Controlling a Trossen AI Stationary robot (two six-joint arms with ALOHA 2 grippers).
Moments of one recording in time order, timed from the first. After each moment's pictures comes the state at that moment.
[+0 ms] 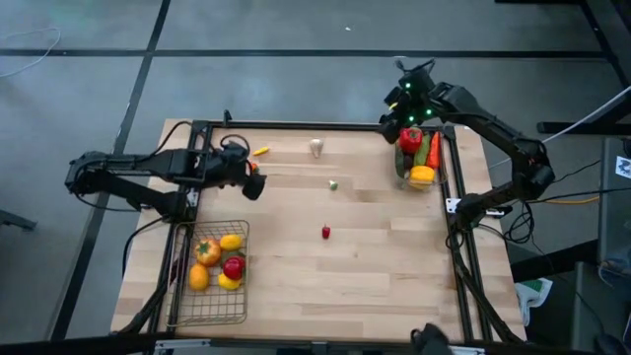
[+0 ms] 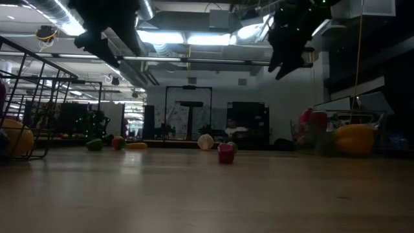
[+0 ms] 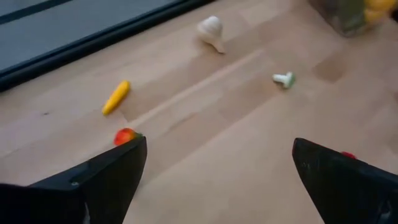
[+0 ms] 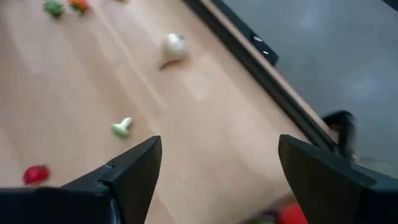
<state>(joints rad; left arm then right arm) 0.07 1.04 0.97 -0.88 -0.49 -0.79 -0.77 1.43 1.40 -0.91 -0.22 -0.08</state>
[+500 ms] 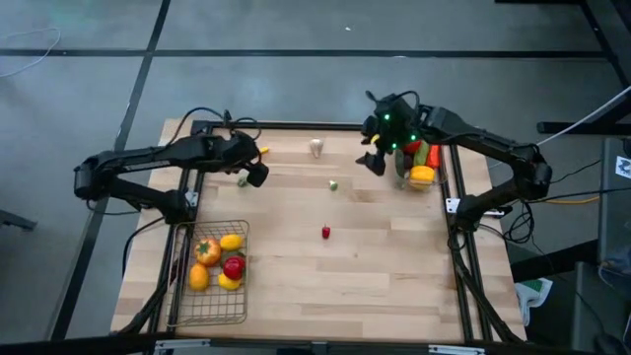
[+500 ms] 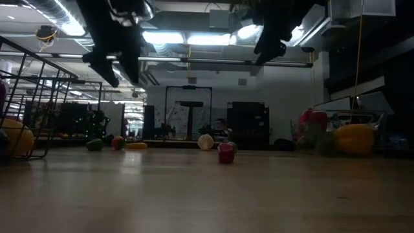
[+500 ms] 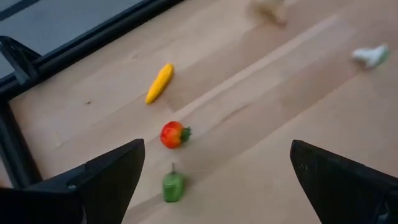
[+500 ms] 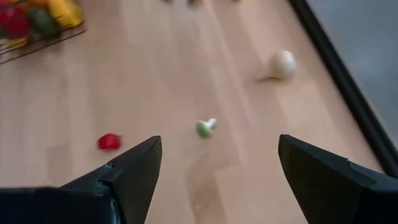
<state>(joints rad) 0.33 1.17 0.97 -0.91 -0.38 -0.60 -0.44 1.43 1.40 -0.85 -0.22 -0.08</state>
